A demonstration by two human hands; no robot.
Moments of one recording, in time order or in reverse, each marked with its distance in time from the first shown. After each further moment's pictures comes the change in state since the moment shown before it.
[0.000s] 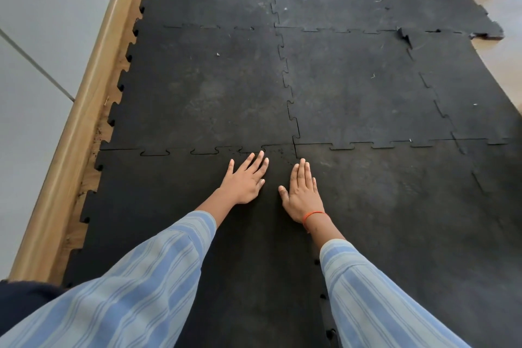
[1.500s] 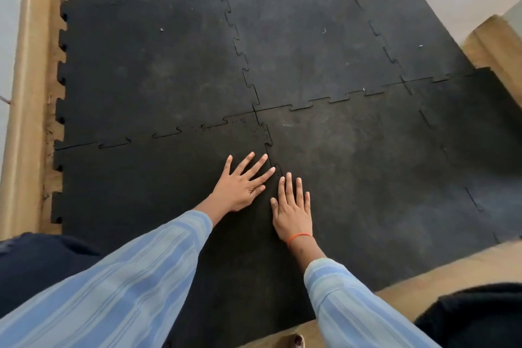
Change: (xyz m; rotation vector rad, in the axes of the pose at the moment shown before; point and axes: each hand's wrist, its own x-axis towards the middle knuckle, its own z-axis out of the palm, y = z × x) left_hand -0.031 0.057 0.052 0.235 0.012 0.288; right_hand -0.116 0.029 0.052 0.060 0.025 0.218
